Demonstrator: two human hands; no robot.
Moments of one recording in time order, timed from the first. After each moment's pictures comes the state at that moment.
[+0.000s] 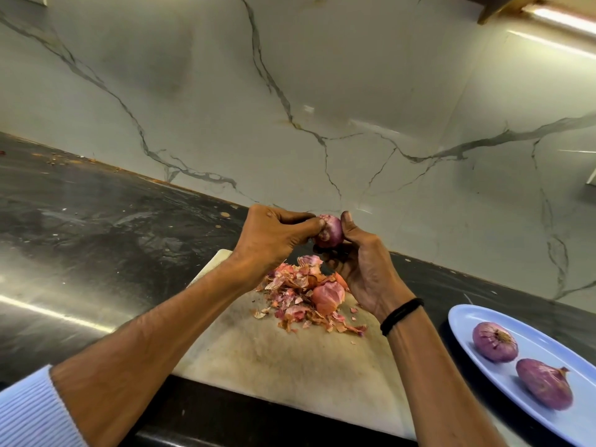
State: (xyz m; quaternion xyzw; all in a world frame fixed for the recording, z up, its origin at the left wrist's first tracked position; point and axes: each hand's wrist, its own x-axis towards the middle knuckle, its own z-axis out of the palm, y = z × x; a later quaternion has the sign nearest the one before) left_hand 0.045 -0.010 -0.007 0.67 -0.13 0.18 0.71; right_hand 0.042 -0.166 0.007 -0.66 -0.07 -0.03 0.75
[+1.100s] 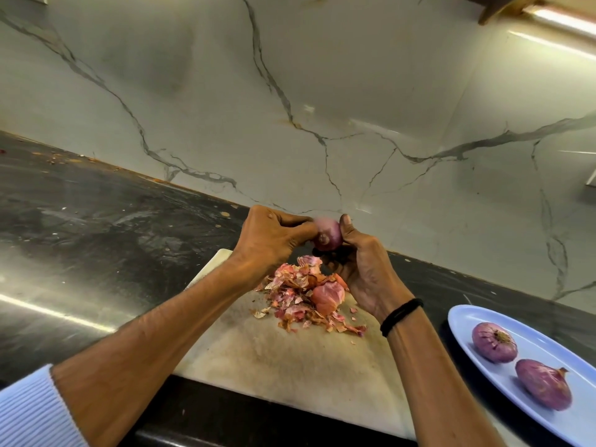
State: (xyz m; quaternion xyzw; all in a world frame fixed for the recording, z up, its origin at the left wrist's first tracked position) left_hand 0.043 -0.010 -0.007 0.71 -0.10 0.21 0.67; right_hand 0.045 -0.167 0.004 -0.66 -0.06 -0.02 0.75
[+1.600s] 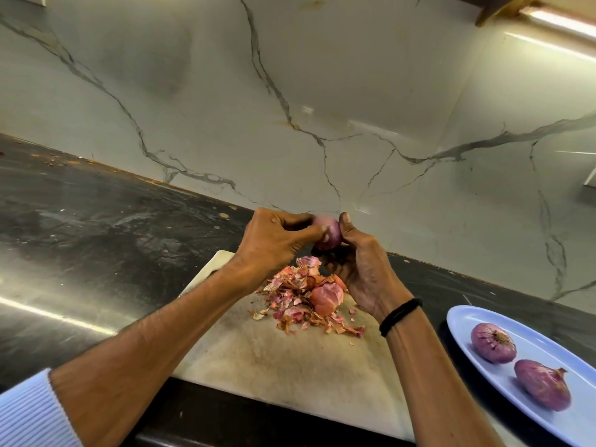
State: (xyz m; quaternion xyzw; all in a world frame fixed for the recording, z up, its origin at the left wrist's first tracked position) left_hand 0.045 -0.013 -0.010 0.71 -0.14 0.20 0.66; right_hand 0.044 -0.167 0.006 -0.65 -0.07 -0.01 0.75
